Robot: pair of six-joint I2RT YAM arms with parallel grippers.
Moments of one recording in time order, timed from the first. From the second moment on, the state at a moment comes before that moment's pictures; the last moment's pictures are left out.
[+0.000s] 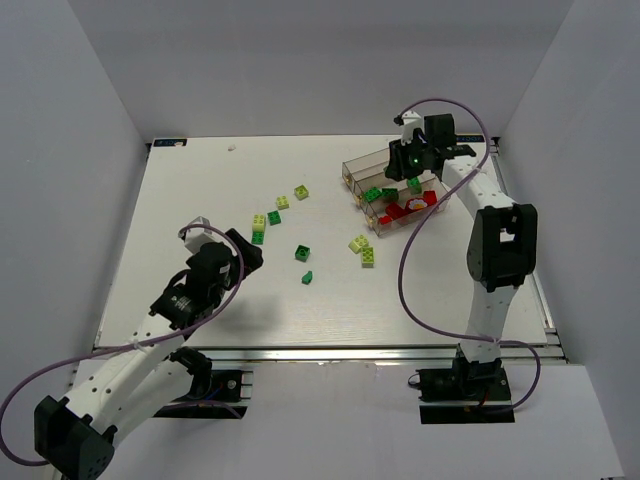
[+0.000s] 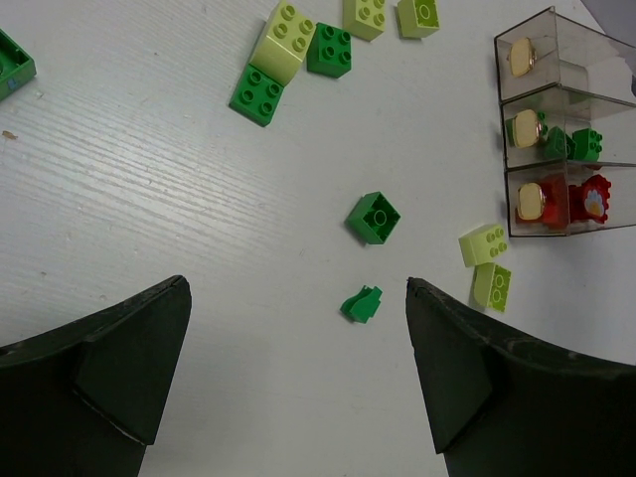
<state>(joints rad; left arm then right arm) -0.54 0.76 0.57 -0.37 -0.40 -0.89 0.18 2.00 1.71 -0.42 -0.42 -0.20</state>
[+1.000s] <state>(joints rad) -0.54 0.85 0.57 -0.32 -0.38 -0.88 0.16 2.16 1.76 -0.40 -0.31 -0.24</state>
